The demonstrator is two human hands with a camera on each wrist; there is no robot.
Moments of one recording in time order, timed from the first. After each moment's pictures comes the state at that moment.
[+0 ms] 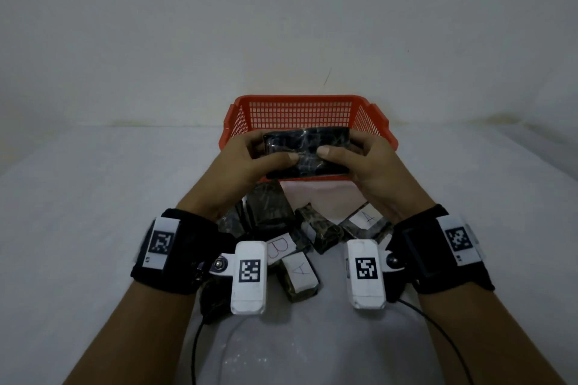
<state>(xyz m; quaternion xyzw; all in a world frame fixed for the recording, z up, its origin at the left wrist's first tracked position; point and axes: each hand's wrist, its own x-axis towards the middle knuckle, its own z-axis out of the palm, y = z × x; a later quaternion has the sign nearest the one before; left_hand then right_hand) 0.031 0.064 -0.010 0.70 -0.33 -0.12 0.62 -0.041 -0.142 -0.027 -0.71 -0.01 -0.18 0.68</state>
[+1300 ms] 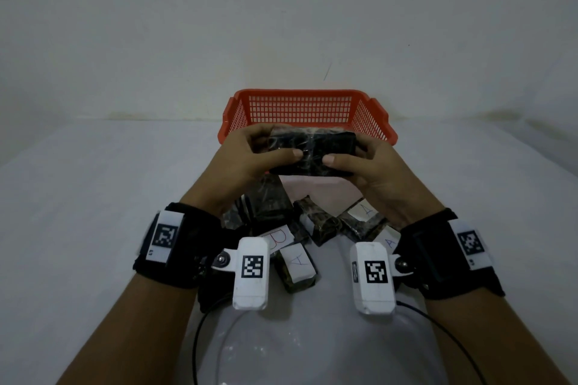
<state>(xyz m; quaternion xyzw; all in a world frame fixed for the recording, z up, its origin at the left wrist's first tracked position) 0.025 0.061 -0.017 0.70 -0.30 -0.11 0.63 -0.051 -0.149 -0.044 -0.68 0.00 -0.16 0.72</state>
